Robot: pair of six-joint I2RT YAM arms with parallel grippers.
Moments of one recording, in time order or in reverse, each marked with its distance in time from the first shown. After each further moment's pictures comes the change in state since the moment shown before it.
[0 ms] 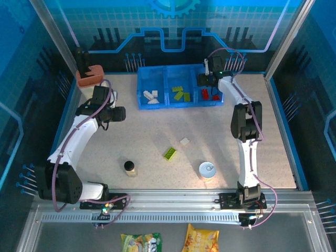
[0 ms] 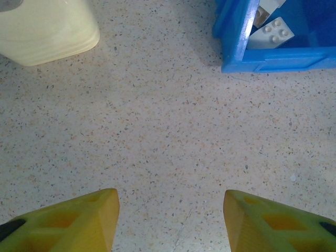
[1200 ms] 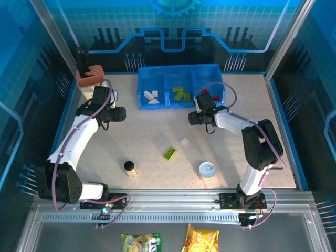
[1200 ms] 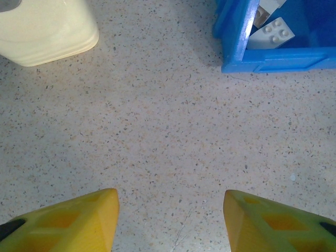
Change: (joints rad) left arm -0.005 0.000 0.000 0.000 -0.003 0.000; right arm 0.211 -0.568 -0.955 0.224 0.030 0.078
